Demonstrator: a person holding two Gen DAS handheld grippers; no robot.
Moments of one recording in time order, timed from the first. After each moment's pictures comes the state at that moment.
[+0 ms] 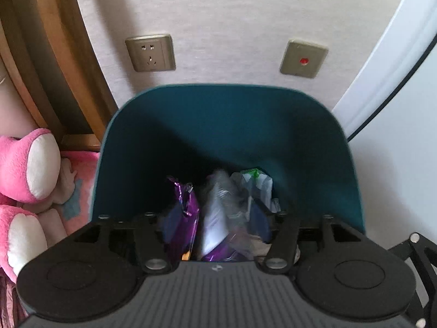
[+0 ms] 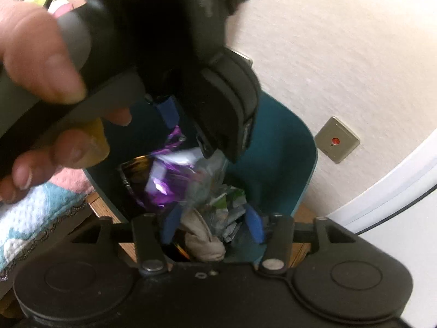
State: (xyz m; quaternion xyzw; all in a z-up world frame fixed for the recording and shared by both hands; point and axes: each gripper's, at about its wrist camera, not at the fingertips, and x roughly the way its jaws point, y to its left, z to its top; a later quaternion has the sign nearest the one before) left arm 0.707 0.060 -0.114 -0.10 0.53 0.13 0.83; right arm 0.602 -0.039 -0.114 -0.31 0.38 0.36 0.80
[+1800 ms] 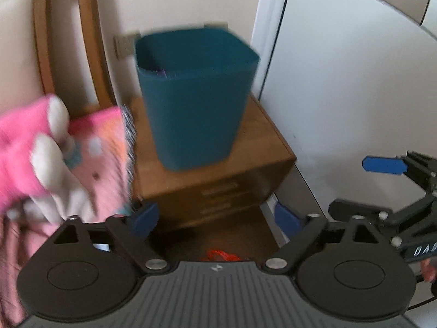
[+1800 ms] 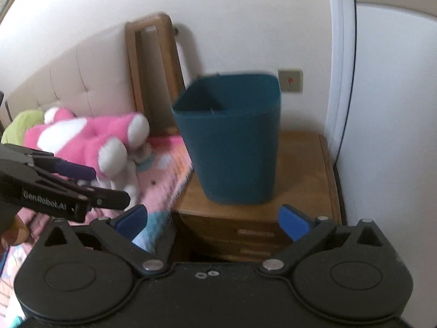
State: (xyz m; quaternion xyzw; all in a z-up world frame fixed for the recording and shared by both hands) left arm 0.376 0.022 -0.123 -0.04 0.47 -0.03 0.88; right arm 0.369 -0.169 -0.089 -0.03 0.39 0.27 0.88
